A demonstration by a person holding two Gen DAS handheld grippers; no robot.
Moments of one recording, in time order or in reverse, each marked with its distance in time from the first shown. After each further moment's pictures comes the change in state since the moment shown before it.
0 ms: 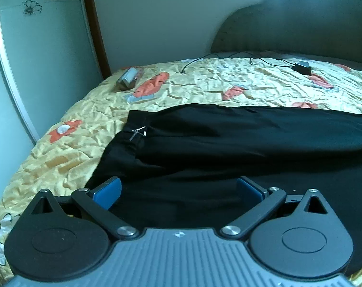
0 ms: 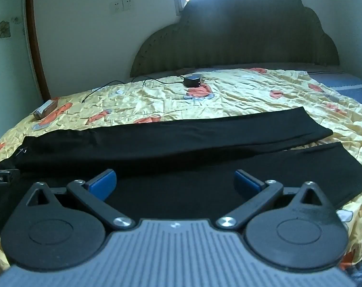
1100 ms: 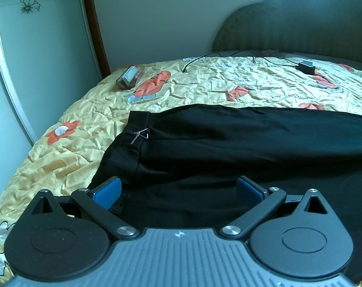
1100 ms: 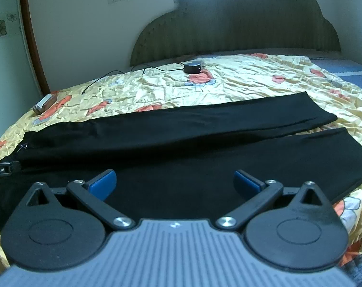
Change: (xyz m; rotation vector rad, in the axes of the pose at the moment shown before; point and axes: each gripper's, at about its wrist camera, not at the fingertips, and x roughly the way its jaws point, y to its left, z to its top) left arm 0.019 0.008 0.005 0.006 0.004 -0.006; right arm 0.011 0.001 -0.003 0.048 0.076 0.018
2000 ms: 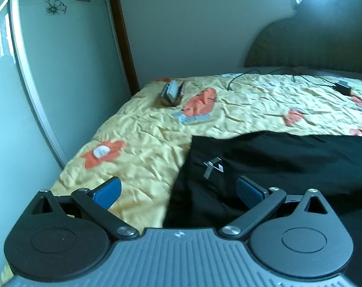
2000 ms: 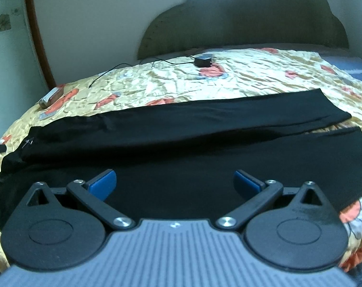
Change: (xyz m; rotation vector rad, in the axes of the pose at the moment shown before) left arm 0.039 0.099 0.031 -0.032 -0.070 0.080; right arm 0.017 0.020 0.004 -0.035 0.033 0.028
